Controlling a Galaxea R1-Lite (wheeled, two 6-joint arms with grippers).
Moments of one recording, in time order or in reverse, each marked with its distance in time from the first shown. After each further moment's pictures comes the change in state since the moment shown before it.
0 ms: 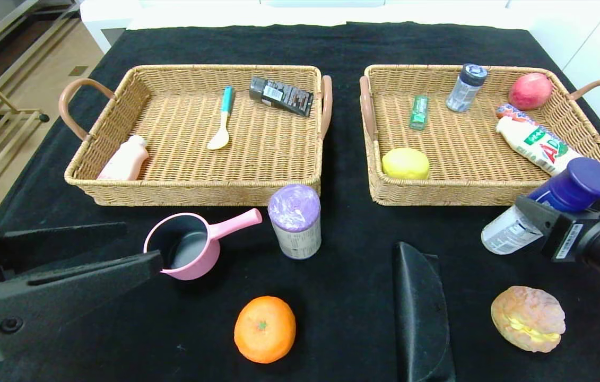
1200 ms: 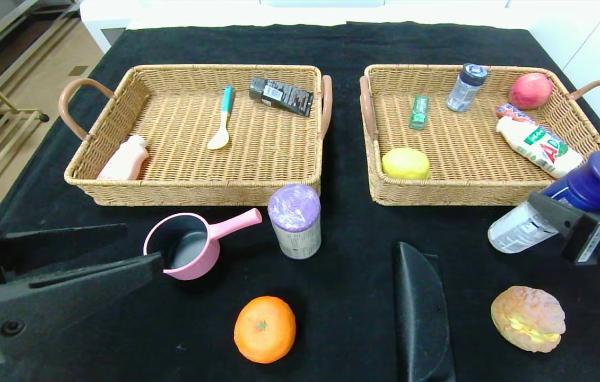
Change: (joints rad) left arm 0.000 0.000 0.003 0.000 -0.001 0.001; right arm 0.021 -0.093 -0.008 0.056 0.019 -0.032
